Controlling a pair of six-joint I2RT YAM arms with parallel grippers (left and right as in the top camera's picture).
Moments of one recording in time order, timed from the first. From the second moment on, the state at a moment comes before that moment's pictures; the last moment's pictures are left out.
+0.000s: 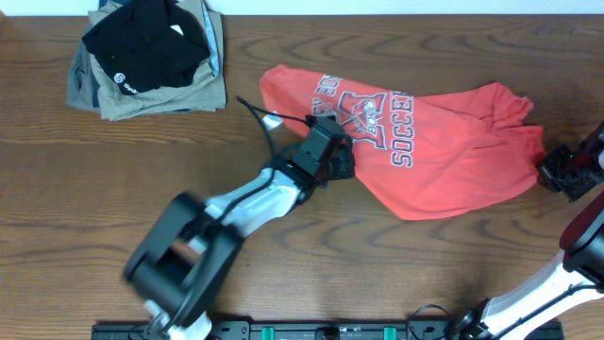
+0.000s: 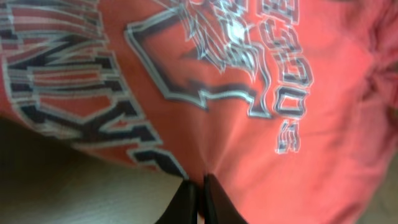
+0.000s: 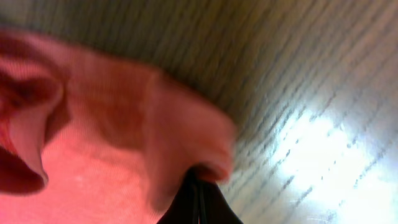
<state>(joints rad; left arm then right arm) -0.66 1.78 1.00 -0.03 0.13 -0.73 -0.64 2.03 1.35 -0.78 -0.12 0.37</state>
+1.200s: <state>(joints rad) -0.67 1.53 1.00 -0.60 0.17 -0.57 -0.44 1.45 1.34 -0.98 -0.22 0.44</state>
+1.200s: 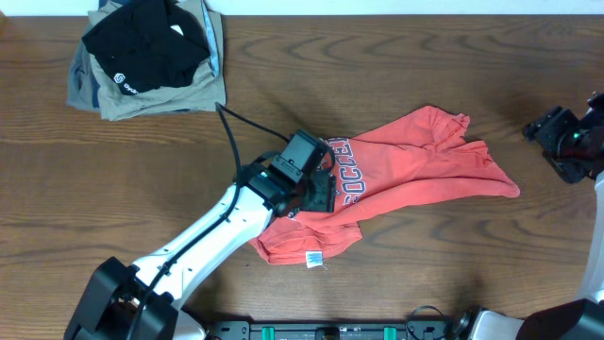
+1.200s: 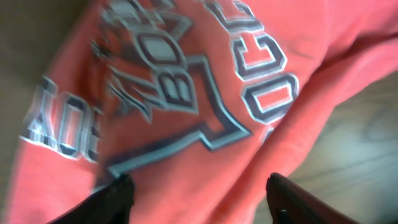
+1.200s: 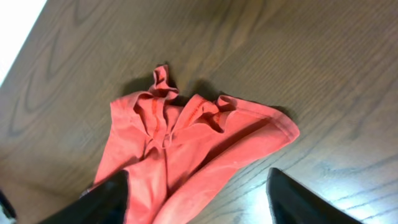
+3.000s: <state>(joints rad) -0.80 1.70 0.98 -0.71 0.00 -0.75 -0.43 1.46 1.04 -0.78 -0.19 0.41</state>
